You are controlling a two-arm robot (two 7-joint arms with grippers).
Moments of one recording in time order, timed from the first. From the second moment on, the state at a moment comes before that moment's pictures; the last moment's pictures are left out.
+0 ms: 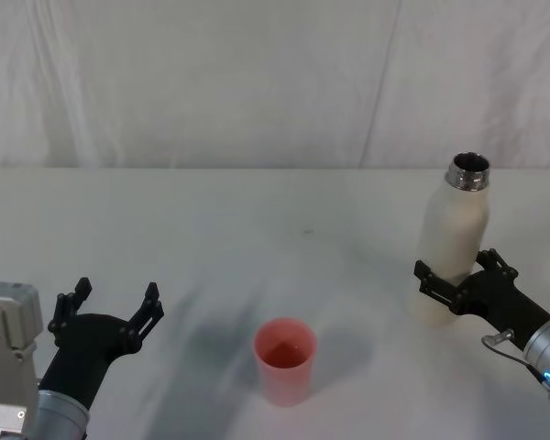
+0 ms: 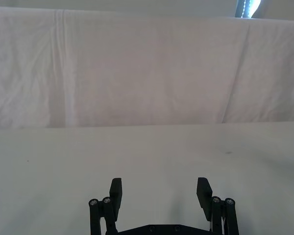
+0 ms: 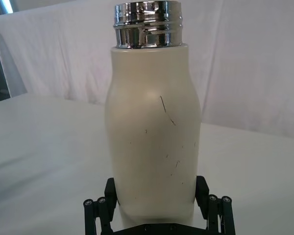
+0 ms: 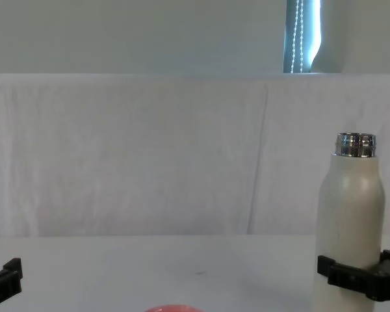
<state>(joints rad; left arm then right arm) 0.27 0.24 0.04 -1.85 -0.25 -0.02 -0.02 0.20 0.33 -0.27 -1.38 0.40 -0.05 0.38</state>
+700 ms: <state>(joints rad) 0.27 0.24 0.04 -1.85 -0.25 -0.02 -0.02 0.15 0.35 -0.25 -1.43 0.39 -0.05 0.37</state>
